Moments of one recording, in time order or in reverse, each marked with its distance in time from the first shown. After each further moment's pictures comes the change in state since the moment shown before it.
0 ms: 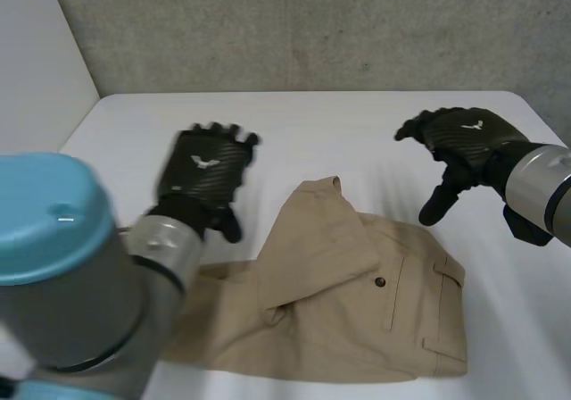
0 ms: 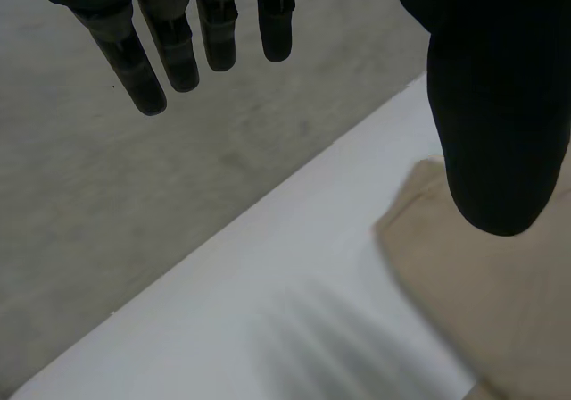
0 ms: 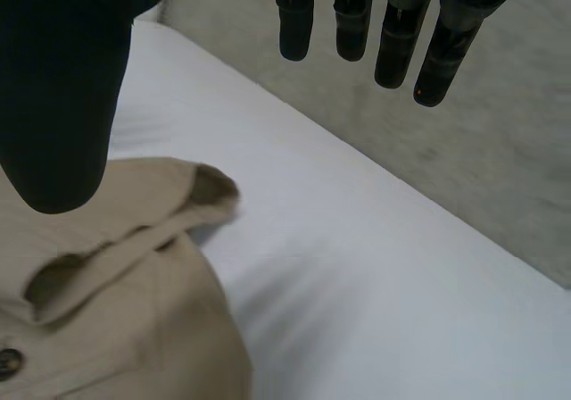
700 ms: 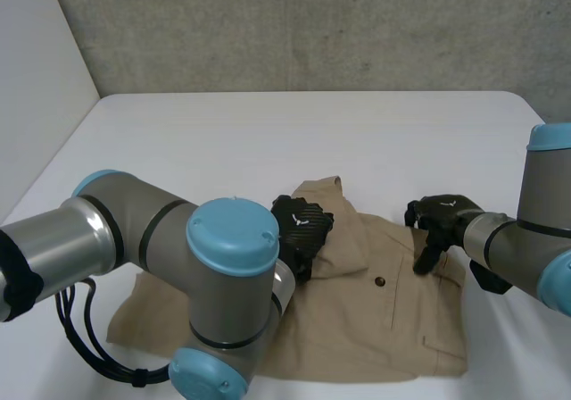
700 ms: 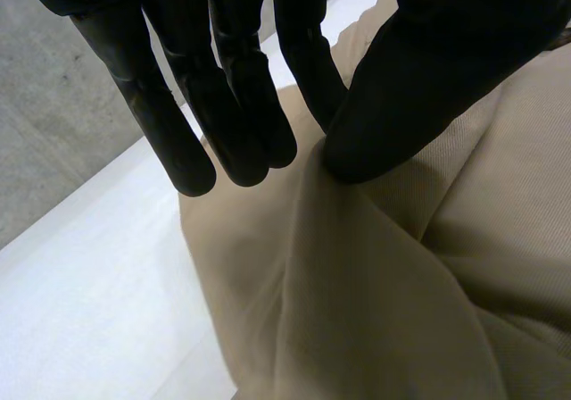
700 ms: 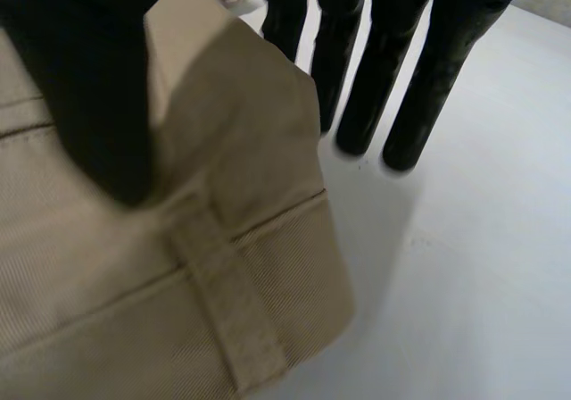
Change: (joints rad) left arm -0.124 -0.441 0.297 -0.056 0.052 0.008; right arm -0.019 0.402 -0.015 -0.095 0.073 0.017; left_hand 0.916 0.947 0.932 0.949 0.923; right_hand 0.425 0.481 0.476 0.438 0.413
